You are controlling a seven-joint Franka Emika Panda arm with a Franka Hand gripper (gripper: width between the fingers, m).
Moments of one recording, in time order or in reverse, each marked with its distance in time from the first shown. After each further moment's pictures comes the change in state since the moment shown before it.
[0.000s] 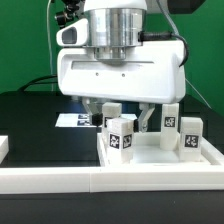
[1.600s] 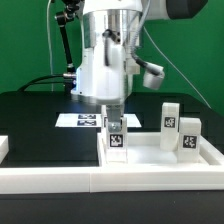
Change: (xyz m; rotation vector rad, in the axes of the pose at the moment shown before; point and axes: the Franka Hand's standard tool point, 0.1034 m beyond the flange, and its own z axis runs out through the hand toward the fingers) arm -0.001 0.004 0.001 0.096 0.008 1.209
